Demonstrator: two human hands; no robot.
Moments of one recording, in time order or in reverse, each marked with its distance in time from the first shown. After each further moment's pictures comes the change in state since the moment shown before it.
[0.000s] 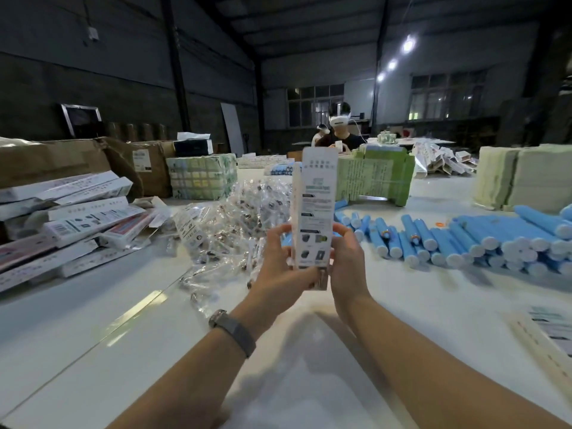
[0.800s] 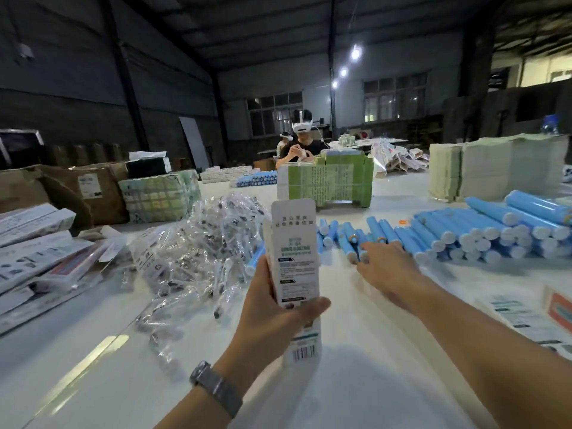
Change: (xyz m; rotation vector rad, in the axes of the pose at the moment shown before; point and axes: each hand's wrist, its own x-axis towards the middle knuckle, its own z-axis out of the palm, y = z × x) left_hand -0.014 -0.007 0.020 0.063 -0.119 0.174; right_hand 0.071 -0.028 -0.129 -1.749 0.022 0.124
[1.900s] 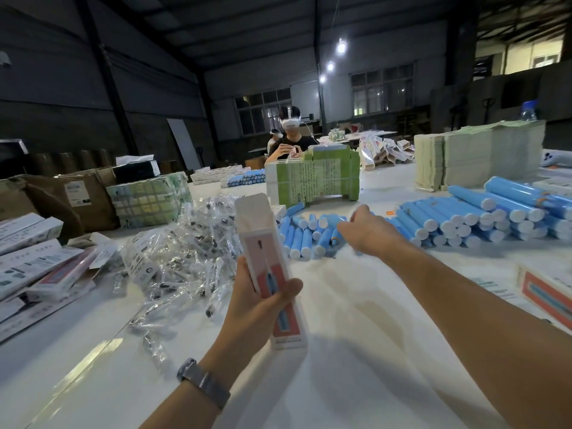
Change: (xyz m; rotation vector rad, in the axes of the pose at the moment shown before) left_hand -0.001 0.009 0.000 -0.062 0.041 -0.092; right_hand -0.017 -0.022 -0.057 0.428 -0.062 0.168
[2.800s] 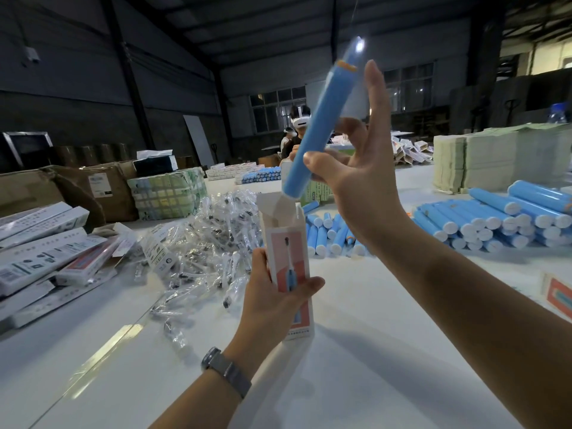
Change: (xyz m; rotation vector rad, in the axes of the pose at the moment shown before) left_hand 0.006 -0.015 -0.004 0.207 0.129 0.061; right_hand -0.093 -0.087 -0.034 1.147 0.255 -0.955
